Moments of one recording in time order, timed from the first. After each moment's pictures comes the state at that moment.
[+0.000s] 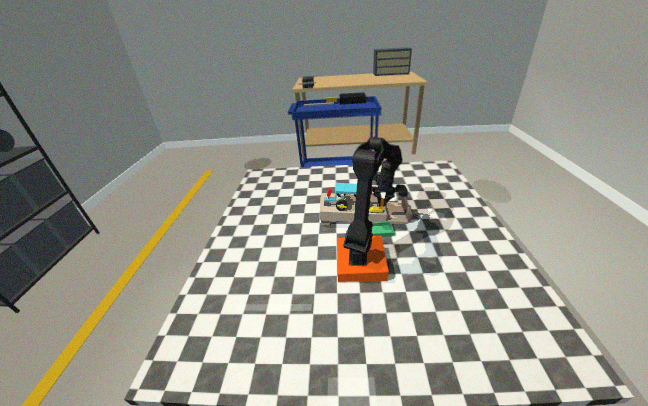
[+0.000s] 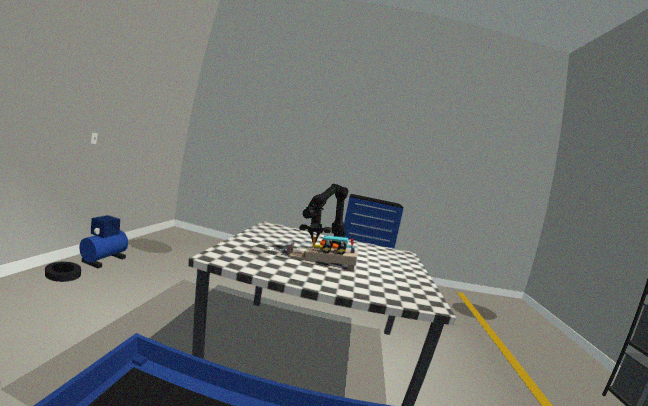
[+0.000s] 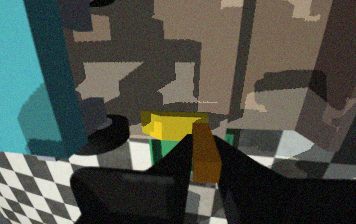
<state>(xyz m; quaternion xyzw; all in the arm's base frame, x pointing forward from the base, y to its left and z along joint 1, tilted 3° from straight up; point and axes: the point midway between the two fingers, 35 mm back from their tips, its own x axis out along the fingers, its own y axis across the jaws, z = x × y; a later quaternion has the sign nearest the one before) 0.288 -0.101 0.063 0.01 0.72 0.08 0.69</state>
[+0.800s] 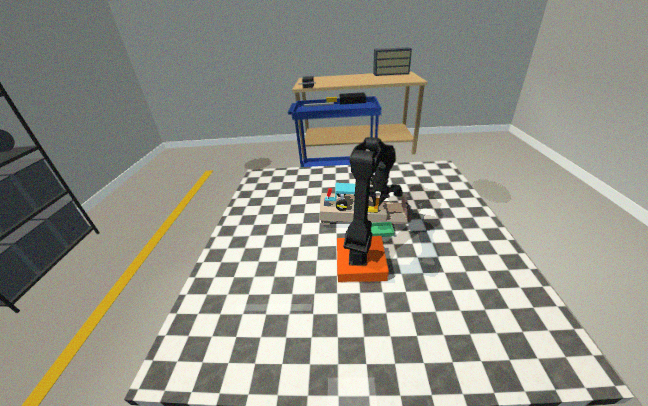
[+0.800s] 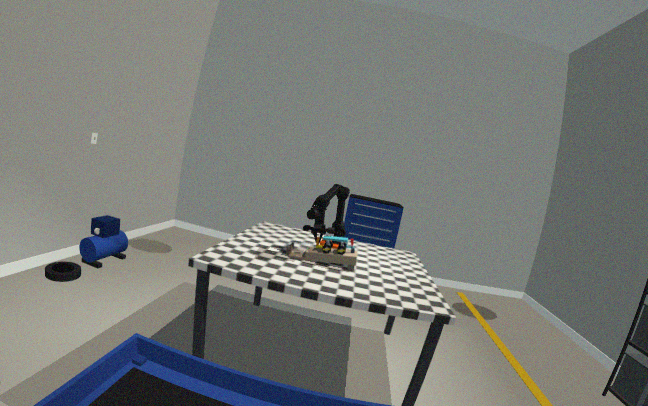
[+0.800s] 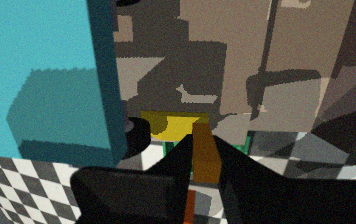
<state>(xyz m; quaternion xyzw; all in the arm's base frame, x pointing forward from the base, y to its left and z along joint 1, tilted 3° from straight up) 0.288 -0.080 0.064 0.01 0.72 0.08 0.69</state>
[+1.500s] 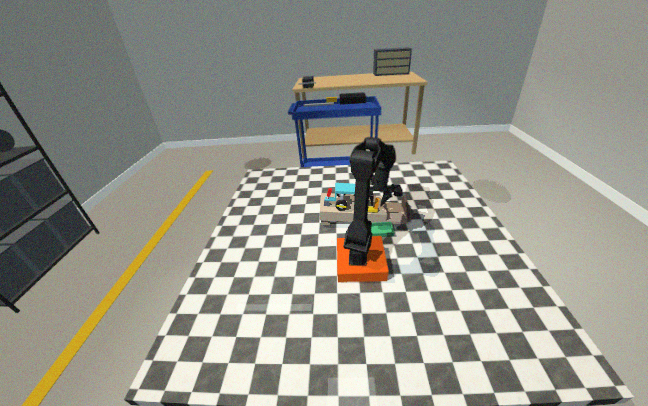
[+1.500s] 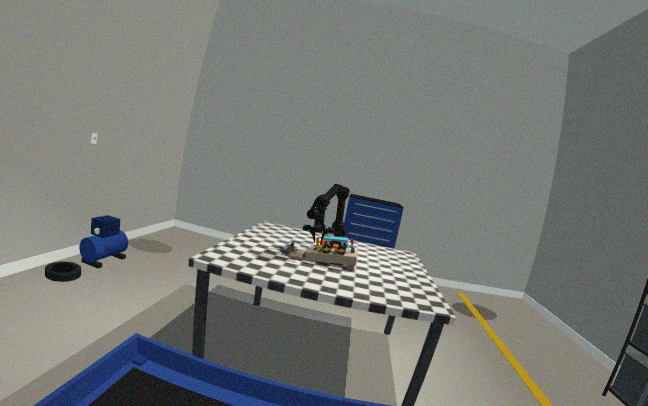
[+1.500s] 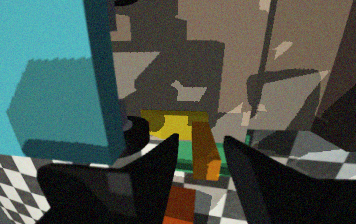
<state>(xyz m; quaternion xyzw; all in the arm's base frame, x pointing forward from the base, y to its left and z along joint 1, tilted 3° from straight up) 0.287 -0.080 0.065 0.01 0.72 0.08 0.69</state>
